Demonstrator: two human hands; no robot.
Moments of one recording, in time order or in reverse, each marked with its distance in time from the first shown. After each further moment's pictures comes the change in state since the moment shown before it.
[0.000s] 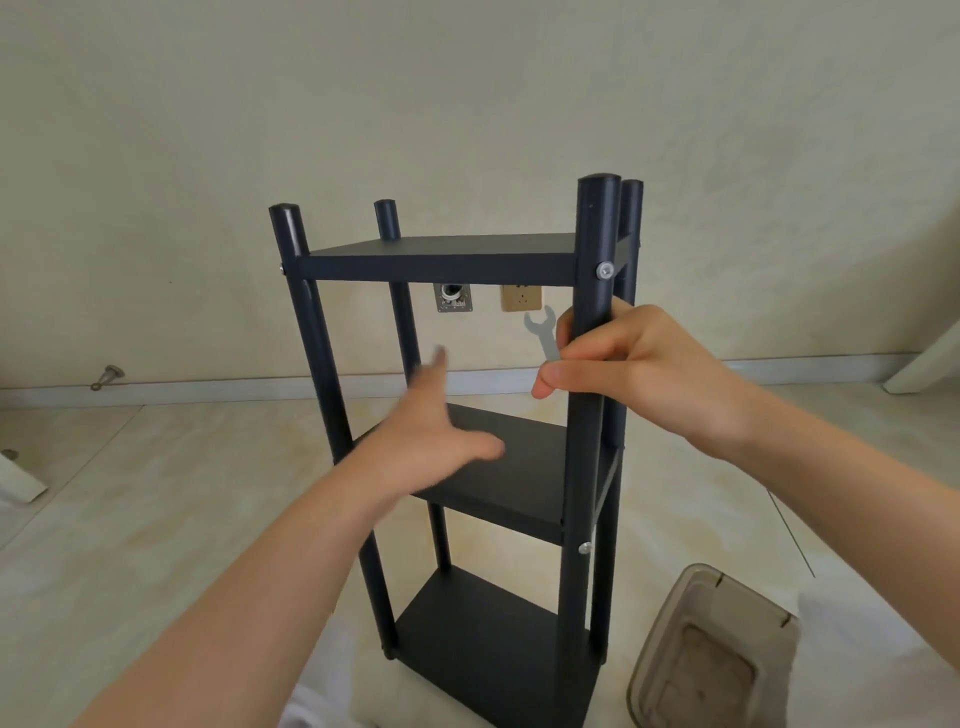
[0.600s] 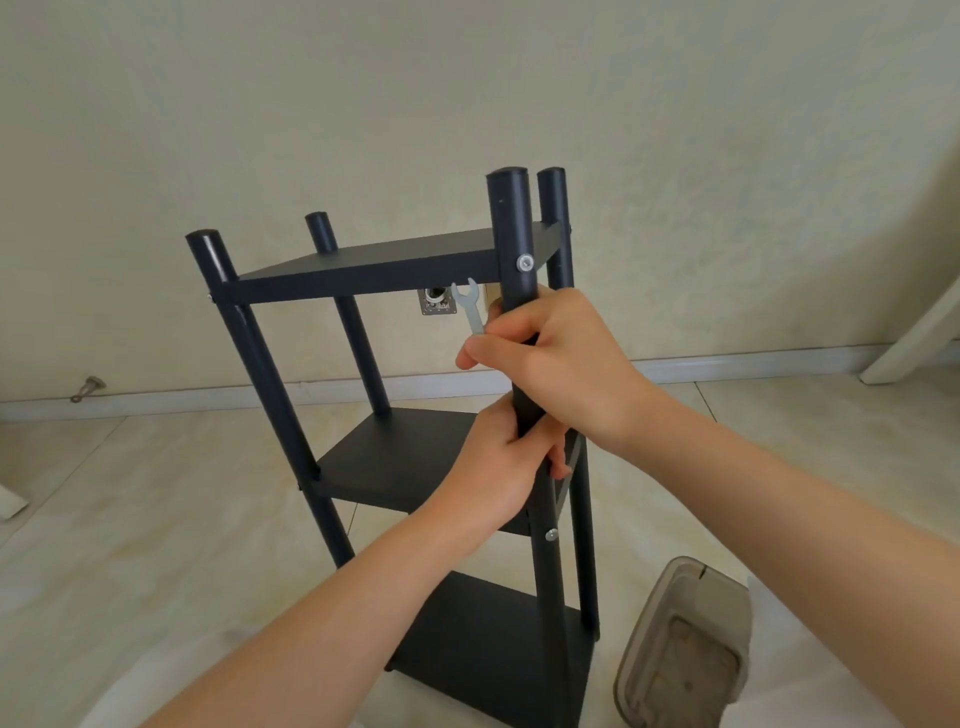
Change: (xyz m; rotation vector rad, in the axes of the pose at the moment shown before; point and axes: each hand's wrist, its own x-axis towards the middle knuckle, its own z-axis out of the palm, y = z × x) left_hand -0.015 0.036 0.069 -0.387 -0.019 0.286; right_hand 0.016 -0.015 0.031 0.024 0.169 -0.073
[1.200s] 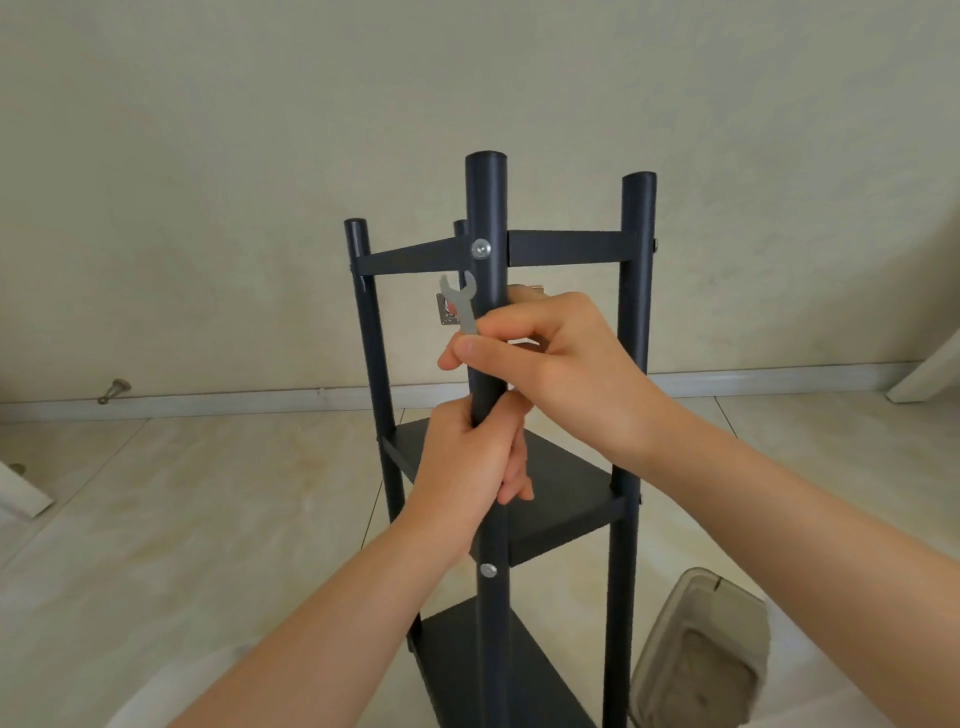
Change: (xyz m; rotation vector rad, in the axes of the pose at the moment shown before) left_hand -0.016 0.009 -0.034 -0.308 0.163 -0.026; right_hand 0.000 -0.022 0.011 0.135 -0.118 -0.082
